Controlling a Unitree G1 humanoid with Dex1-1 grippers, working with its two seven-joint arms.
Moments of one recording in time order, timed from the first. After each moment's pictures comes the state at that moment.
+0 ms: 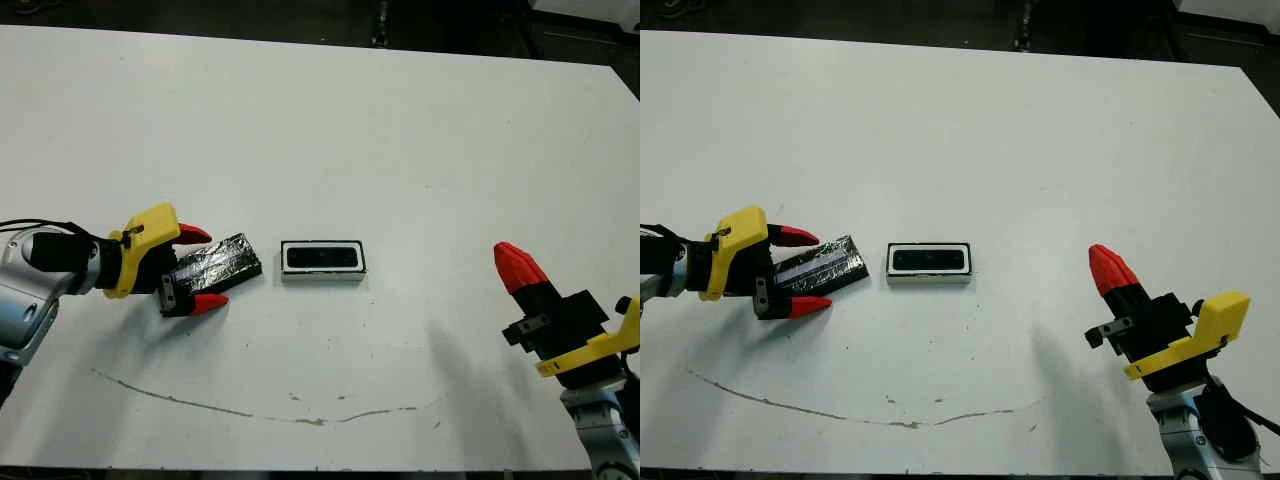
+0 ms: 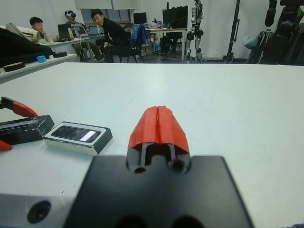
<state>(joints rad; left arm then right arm) -0.35 0.87 -0.16 -0.04 -0.17 0.39 -1.08 0.29 -0.33 -0.21 -0.51 0.54 0.16 0.42</state>
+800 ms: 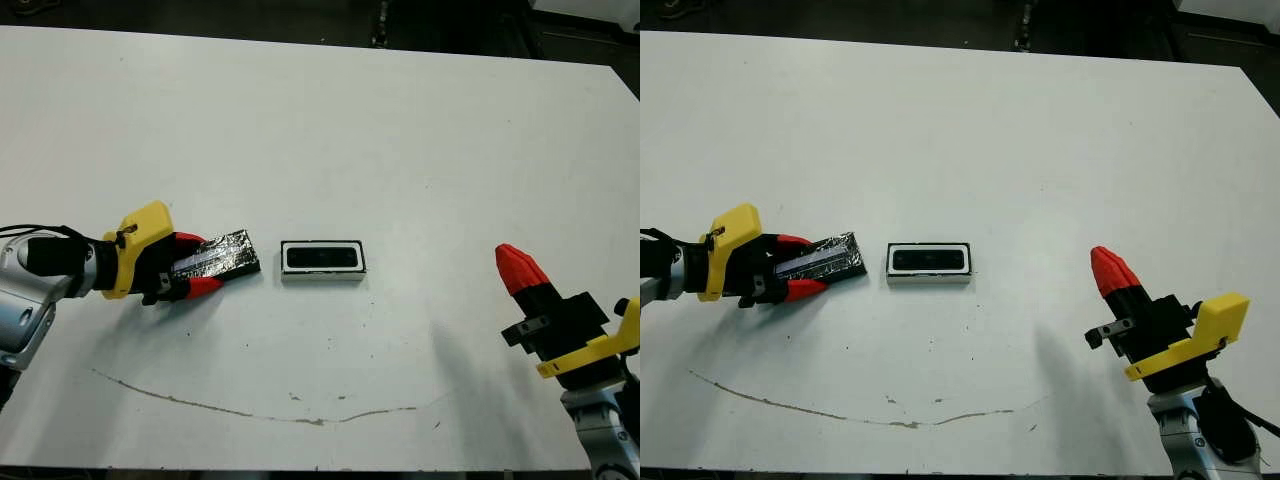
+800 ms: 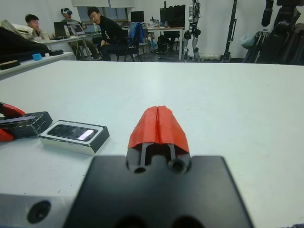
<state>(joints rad) -0.33 0.85 -0.13 0.02 -0.24 0.37 -1.08 0.29 -0.32 -0.21 -0.51 0.54 0.16 0.41</state>
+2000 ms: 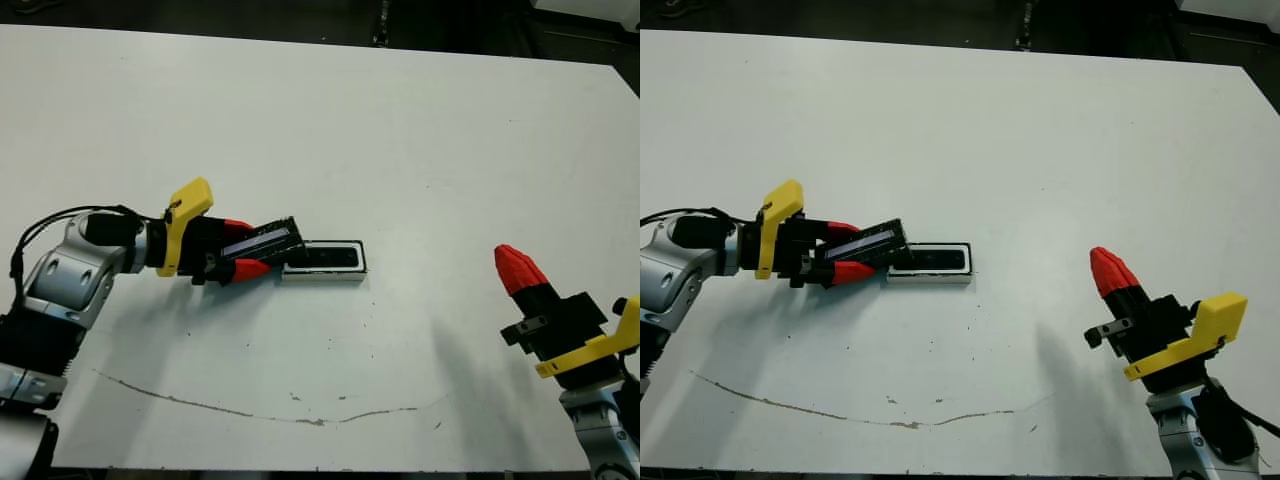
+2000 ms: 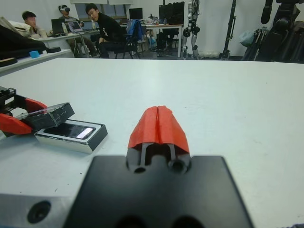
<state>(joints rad) -0.54 0.64 -0.23 0.22 -0.26 0.37 -1.16 0.29 -0.32 -0.21 -0.51 0.51 0.16 0.40</state>
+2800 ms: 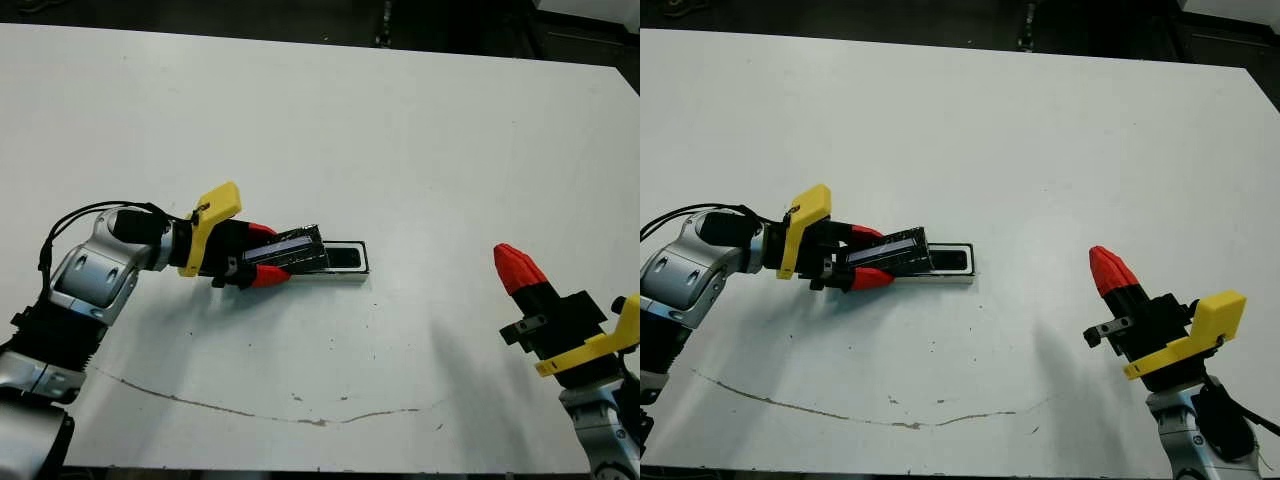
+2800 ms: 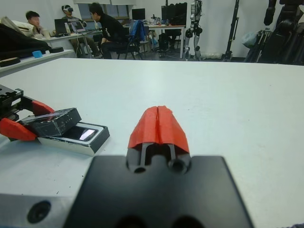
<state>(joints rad) -0.57 0.62 -0.30 0.16 -0.23 0.40 -1.17 0.29 -0.33 -0.21 -0.50 0.52 0.16 0.41</state>
